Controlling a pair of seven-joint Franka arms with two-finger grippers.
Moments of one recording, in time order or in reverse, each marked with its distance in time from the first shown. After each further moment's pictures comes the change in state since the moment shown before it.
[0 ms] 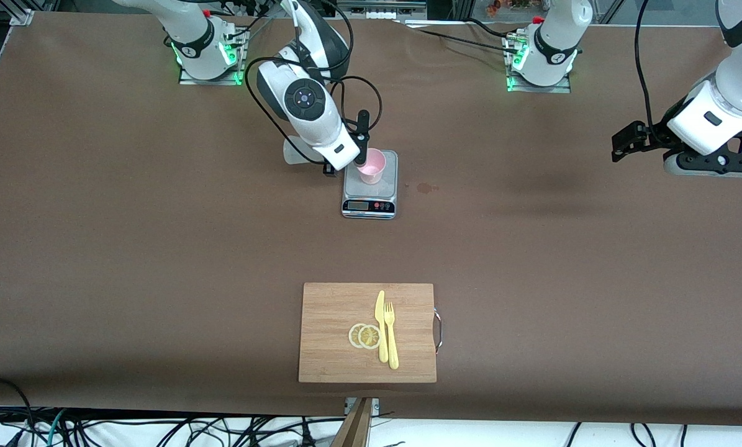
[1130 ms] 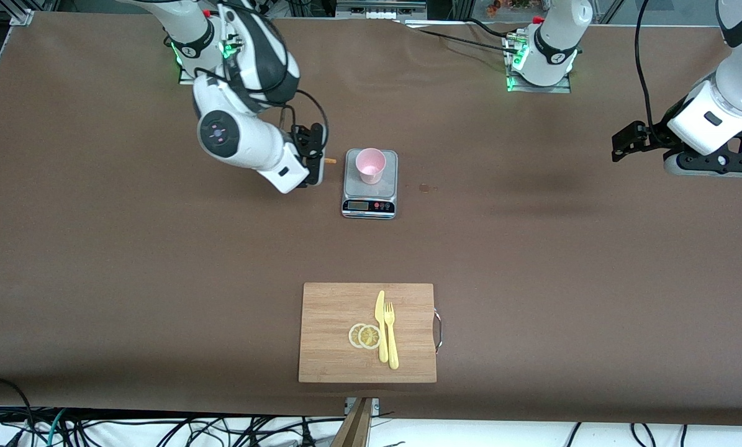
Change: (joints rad) left arm 0.002 0.000 -0.001 0.000 0.000 -0.002 0.000; right arm -0.230 -0.073 -0.015 0.043 0.228 -0.209 -0.286
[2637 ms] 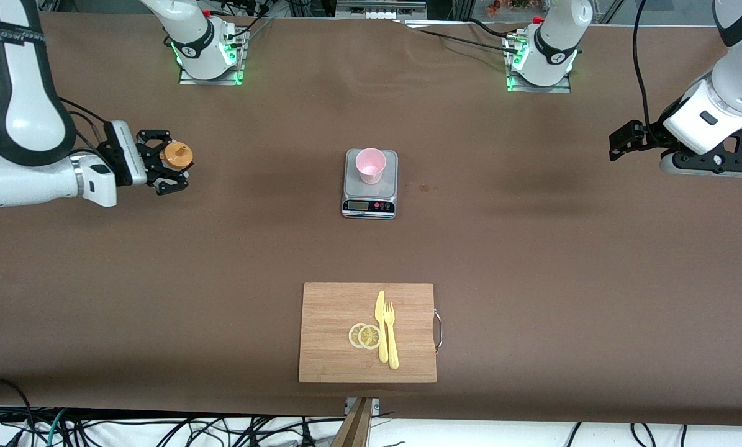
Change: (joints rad) left arm 0.000 0.000 -0.009 0.001 0.000 -0.003 0.000; right arm -0.645 -0.014 0.001 -0.014 0.182 -0.481 -0.978
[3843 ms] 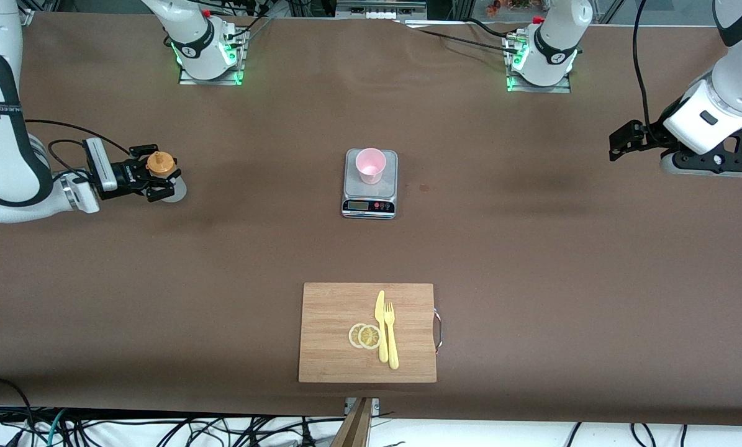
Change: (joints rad) left arm 0.000 0.000 0.000 0.000 0.000 0.000 0.000; right arm -0.177 0.239 -0.001 0.002 0.109 -0.079 -0.440
